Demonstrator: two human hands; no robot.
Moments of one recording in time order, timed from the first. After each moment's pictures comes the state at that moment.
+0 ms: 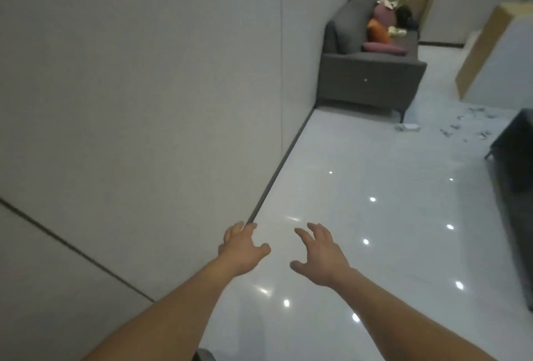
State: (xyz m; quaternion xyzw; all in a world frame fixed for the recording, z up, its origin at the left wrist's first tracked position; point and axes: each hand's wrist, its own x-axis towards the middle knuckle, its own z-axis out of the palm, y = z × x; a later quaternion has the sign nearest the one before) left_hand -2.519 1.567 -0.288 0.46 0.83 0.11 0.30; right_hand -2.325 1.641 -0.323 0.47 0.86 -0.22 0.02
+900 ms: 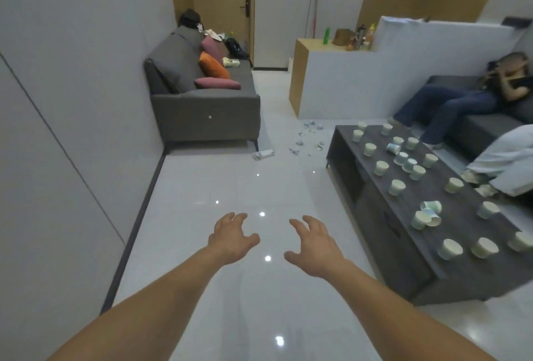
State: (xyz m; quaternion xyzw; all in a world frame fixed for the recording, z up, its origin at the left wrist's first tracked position) left_hand -2.220 2.099 -0.265 0.68 0.65 0.09 0.32; right_hand -2.013 2.052 -0.267 0.71 0.68 -0.17 -0.03
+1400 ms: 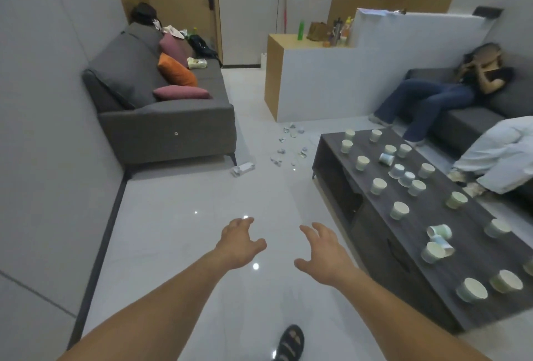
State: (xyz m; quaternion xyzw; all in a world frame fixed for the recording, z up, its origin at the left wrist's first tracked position) left_hand -2.143 2.371 -0.269 0.72 0.58 0.06 0.37; right_hand -1.934 2.296 -0.289 0.77 0.62 -0.18 -0.03
